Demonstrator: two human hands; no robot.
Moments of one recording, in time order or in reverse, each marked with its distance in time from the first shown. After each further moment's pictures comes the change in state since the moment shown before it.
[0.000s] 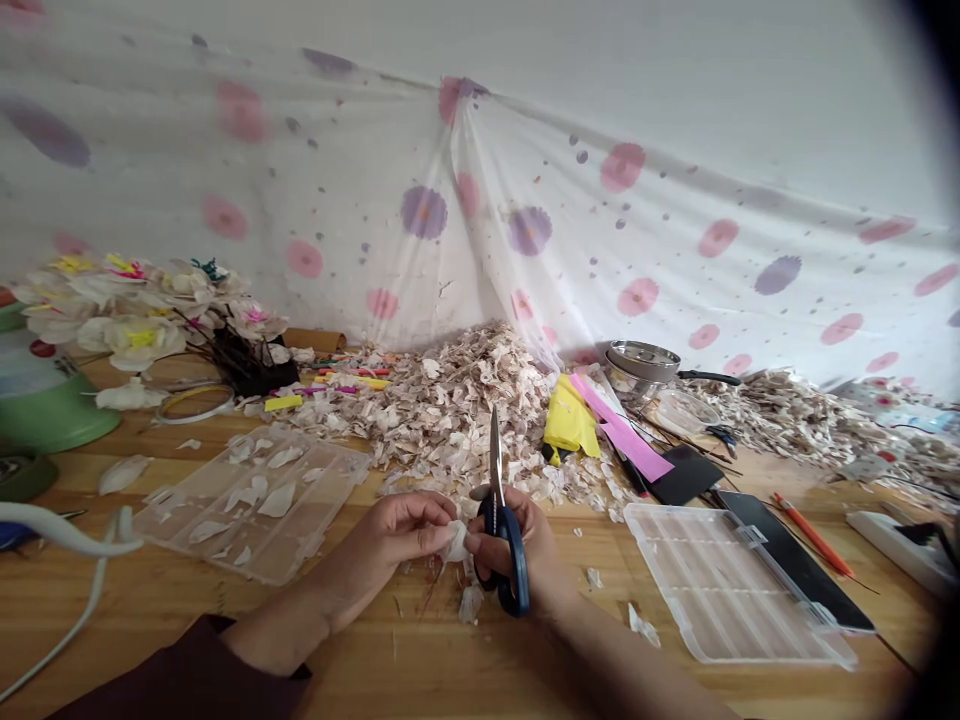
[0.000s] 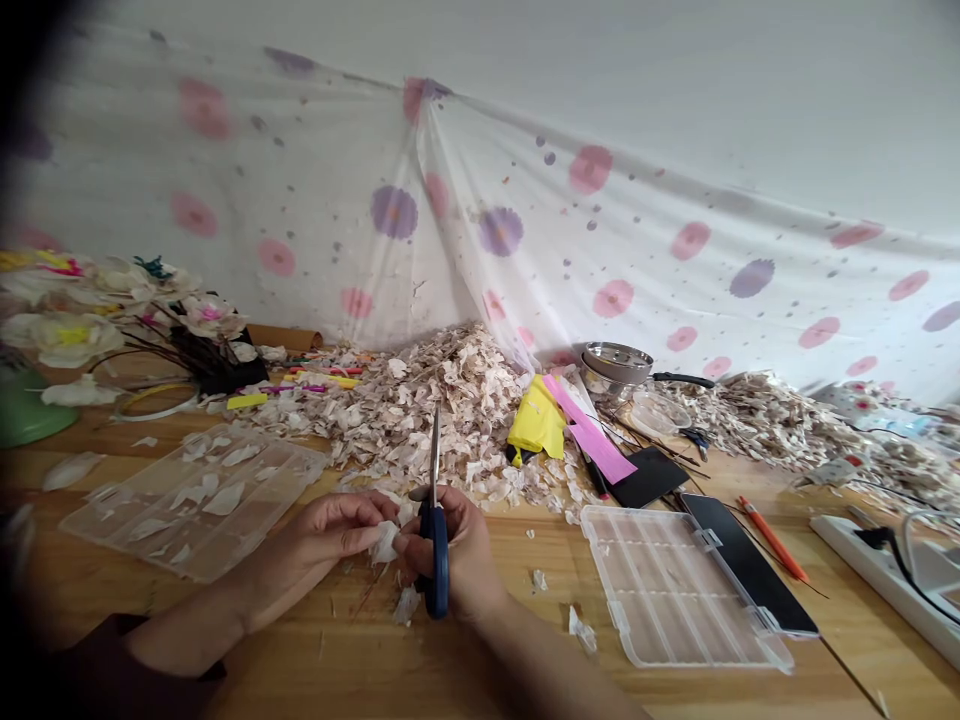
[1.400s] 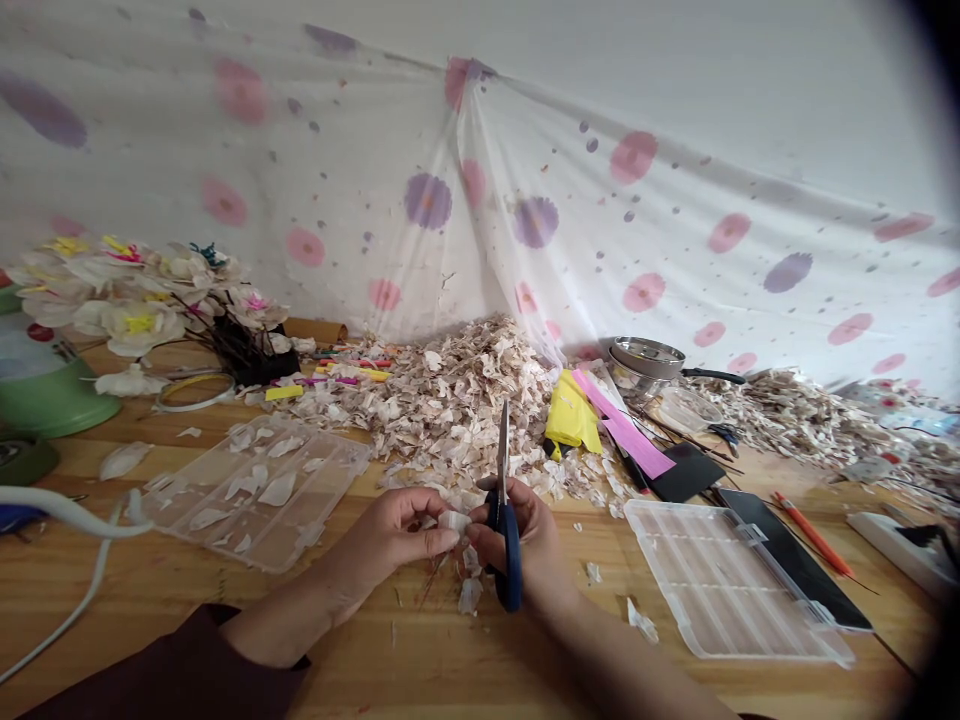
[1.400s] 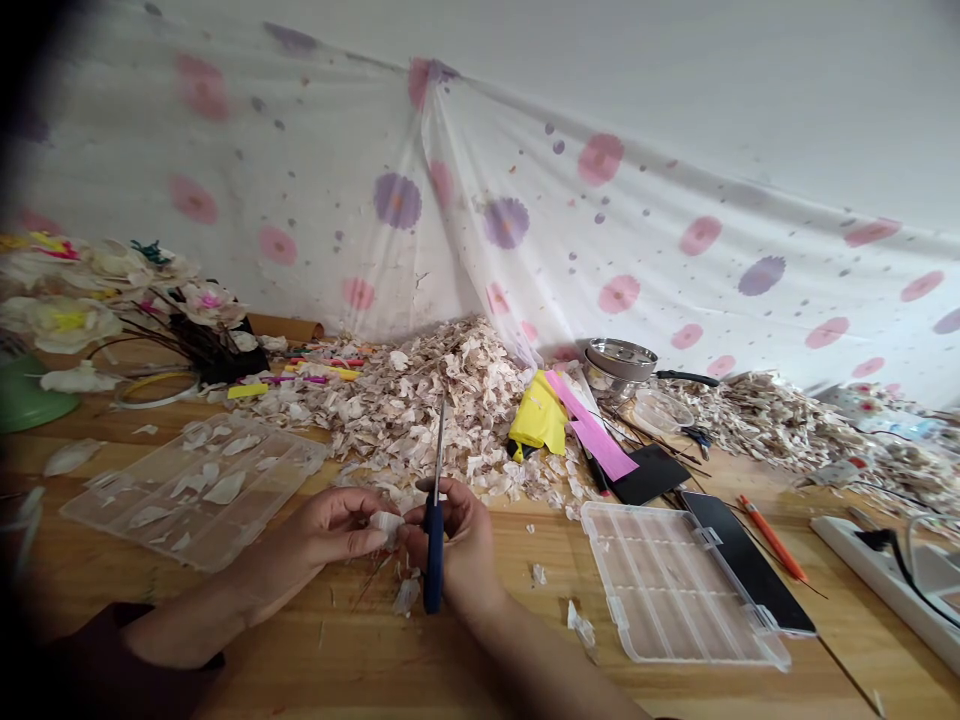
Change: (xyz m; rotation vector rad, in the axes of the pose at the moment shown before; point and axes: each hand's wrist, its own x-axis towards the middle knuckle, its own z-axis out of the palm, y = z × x) left_hand -0.003 -0.001 0.002 0.151 0.057 -0.078; right_hand -0.004 -0.002 0.003 -0.058 0.103 -0.017
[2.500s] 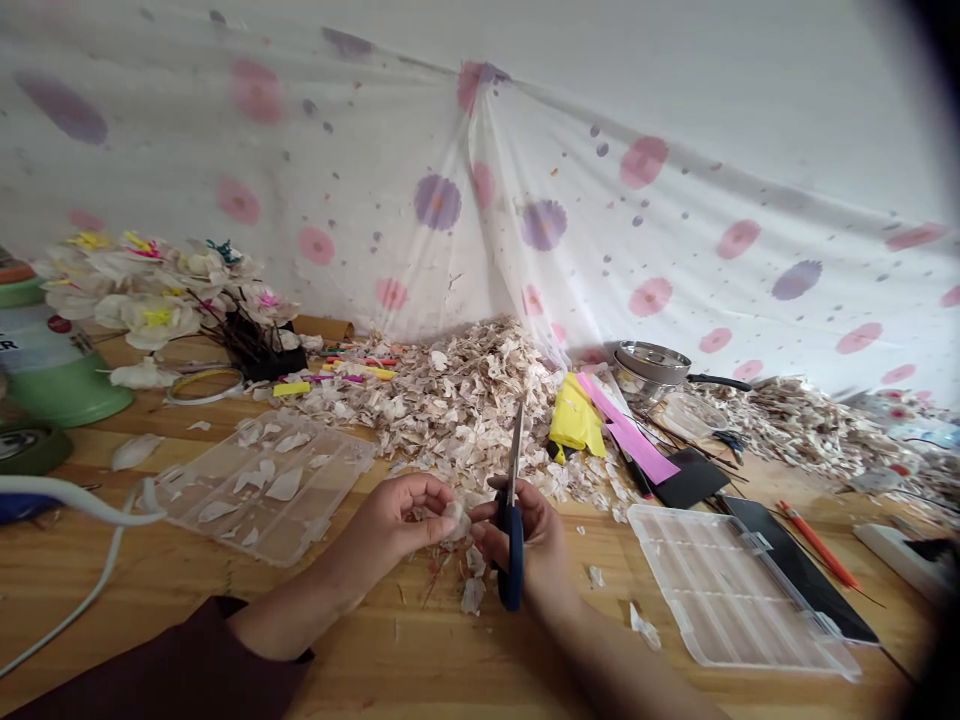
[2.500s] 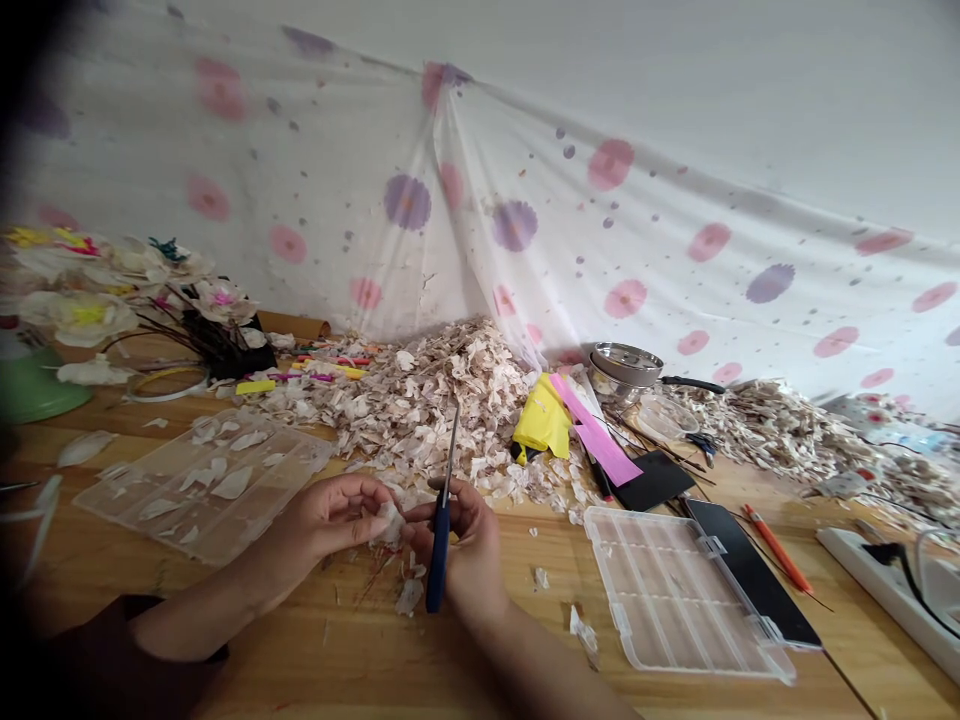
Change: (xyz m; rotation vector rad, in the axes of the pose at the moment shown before) left_hand 0.001 0.002 -0.002 0.011 0.130 0.090; right_hand -0.001 0.003 -0.002 -0.059 0.043 -0.073
